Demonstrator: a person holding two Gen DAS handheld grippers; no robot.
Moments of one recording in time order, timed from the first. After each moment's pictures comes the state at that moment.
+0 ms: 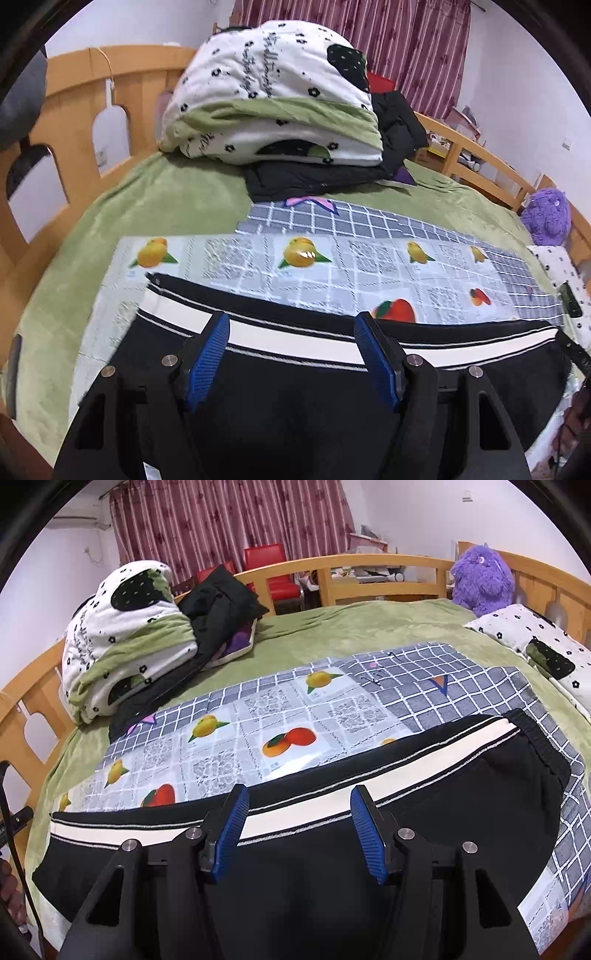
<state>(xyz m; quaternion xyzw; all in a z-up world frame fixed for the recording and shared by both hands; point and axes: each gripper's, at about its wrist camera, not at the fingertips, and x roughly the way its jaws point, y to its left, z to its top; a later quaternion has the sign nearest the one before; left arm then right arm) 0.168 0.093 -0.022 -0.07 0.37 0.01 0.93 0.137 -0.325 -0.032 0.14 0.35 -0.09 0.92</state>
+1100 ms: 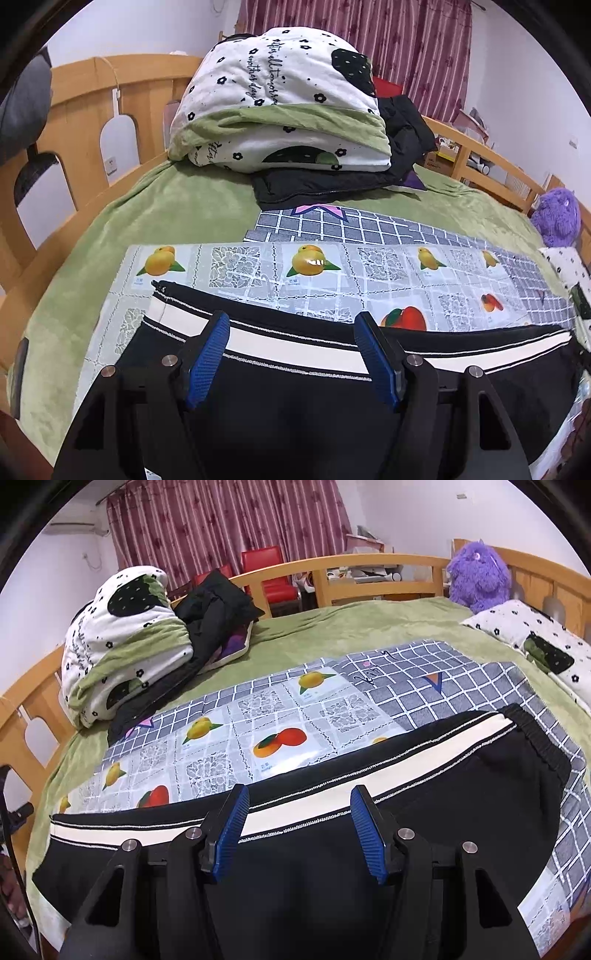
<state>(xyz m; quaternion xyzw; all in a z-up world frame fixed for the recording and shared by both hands) 0.173 0.087 -0.026 -0.06 0.36 0.03 0.93 0.134 -0.341 -0.039 0.15 0.34 -0.09 0.92</state>
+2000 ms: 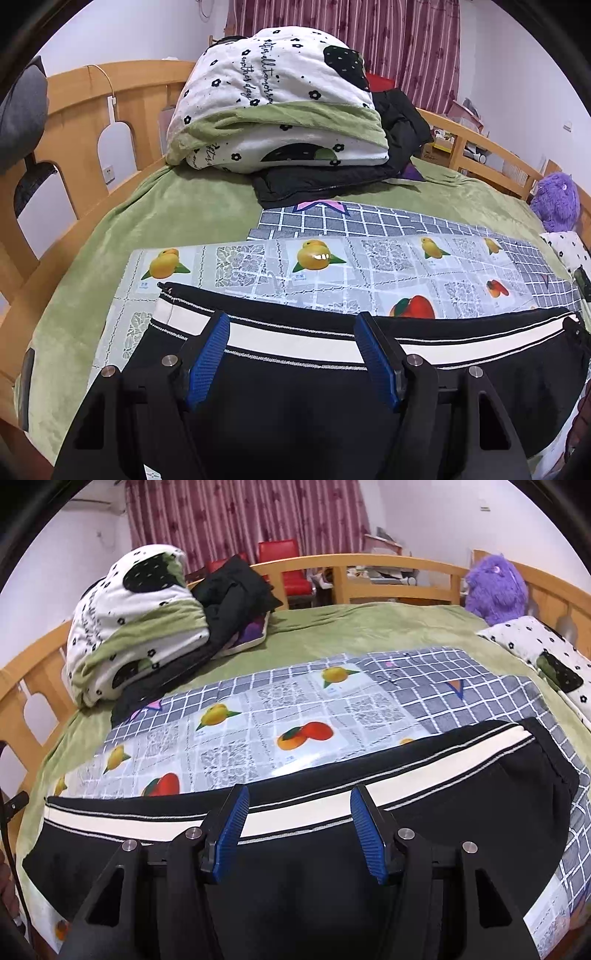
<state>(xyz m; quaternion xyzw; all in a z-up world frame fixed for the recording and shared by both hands) 0.168 0.093 -0.033 -0.04 0.36 0.02 0.93 0.154 -0.295 -0.042 0.11 0.36 -0.08 0.92</state>
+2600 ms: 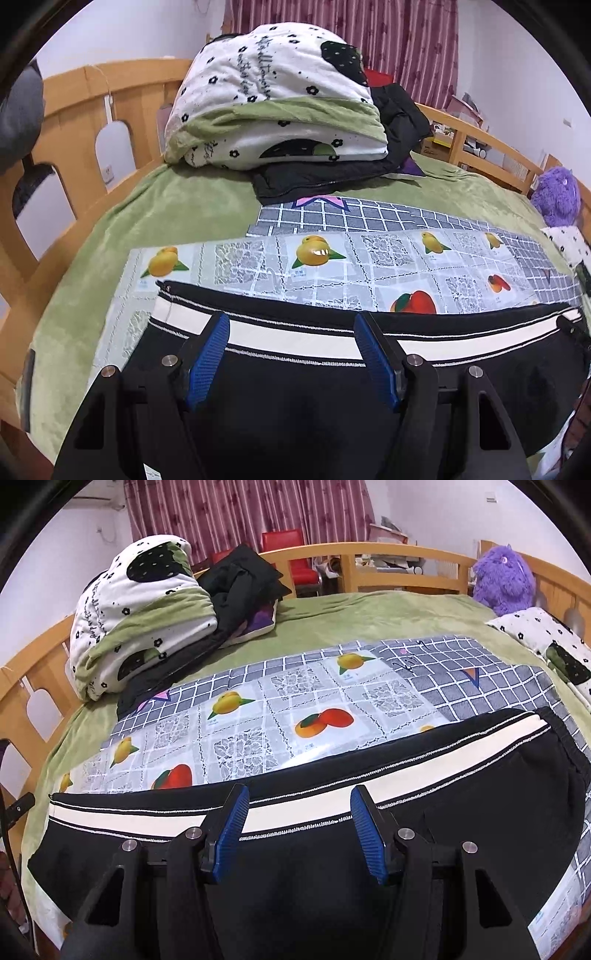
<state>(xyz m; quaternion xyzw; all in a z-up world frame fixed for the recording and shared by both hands) 0.168 0.087 -0.033 -0.02 0.36 0.02 0.93 0.162 -0.280 -0.051 0.12 0.37 -0.07 0.92</state>
